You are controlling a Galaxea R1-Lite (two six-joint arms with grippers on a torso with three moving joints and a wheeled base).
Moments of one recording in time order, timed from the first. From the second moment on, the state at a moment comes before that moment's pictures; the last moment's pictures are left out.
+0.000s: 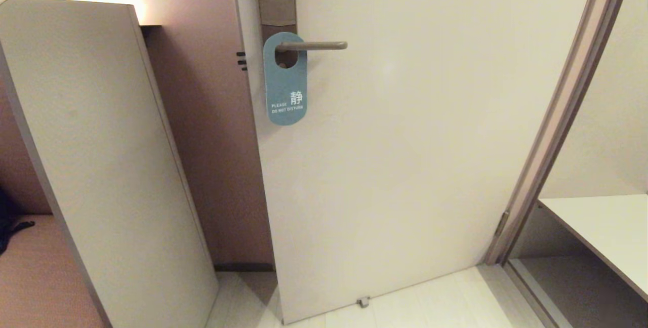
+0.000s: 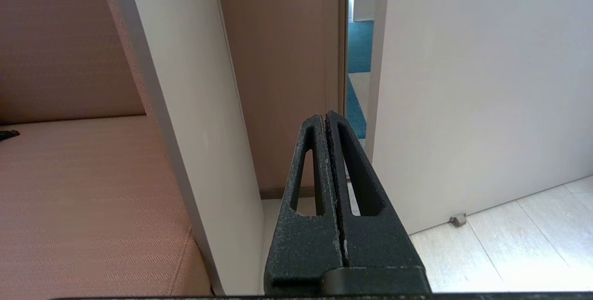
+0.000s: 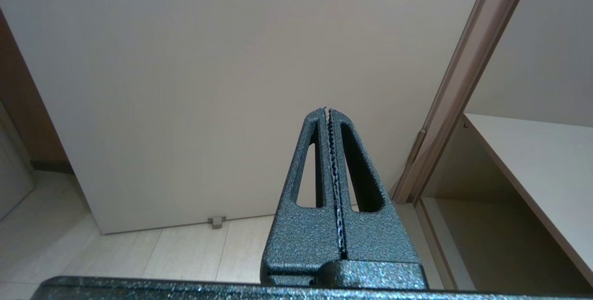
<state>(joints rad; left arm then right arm) 0.00 0.00 0.00 0.01 -0.01 0.04 0.00 0.00 0.00 0.00 0.01 -0.07</state>
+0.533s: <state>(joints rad) 0.00 0.00 0.00 0.01 -0.01 0.04 0.00 0.00 0.00 0.00 0.01 -0.07</state>
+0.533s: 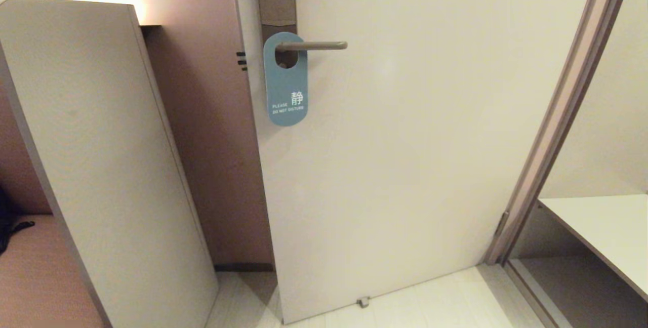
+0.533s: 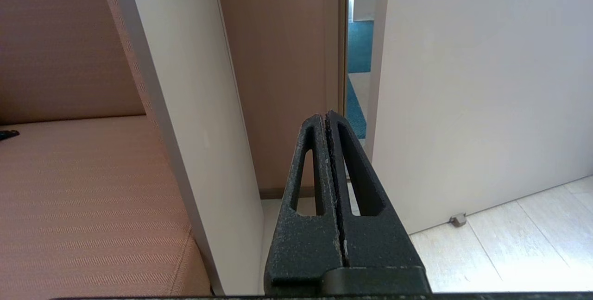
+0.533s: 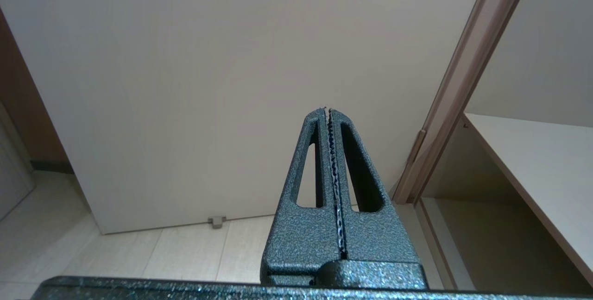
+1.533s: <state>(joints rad) 0.00 0.00 0.00 0.01 -0.01 0.04 0.00 0.00 0.00 0.00 0.00 -0.05</state>
